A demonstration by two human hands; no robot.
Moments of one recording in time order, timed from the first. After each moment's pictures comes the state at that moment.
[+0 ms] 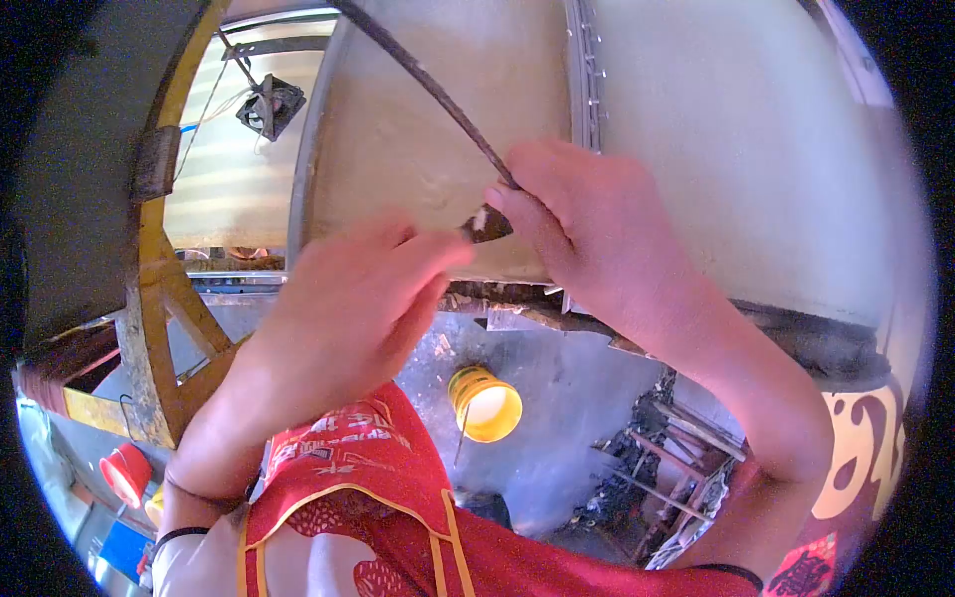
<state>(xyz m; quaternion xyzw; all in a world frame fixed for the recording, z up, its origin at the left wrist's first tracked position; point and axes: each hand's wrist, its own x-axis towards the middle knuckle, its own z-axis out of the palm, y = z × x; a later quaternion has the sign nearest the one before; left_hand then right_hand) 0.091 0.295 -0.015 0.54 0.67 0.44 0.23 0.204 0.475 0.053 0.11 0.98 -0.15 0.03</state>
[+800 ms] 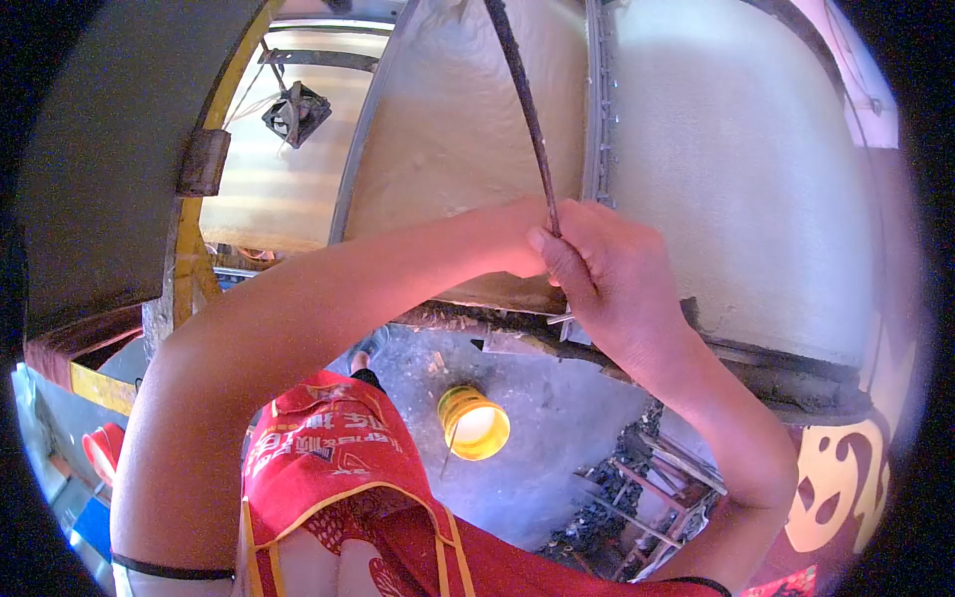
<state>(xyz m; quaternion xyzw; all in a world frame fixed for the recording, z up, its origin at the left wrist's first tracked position) 0.125 0.482 -0.127 0.65 0.53 0.39 0.38 0.212 0.472 0.057 0.19 0.95 -0.25 0.00</state>
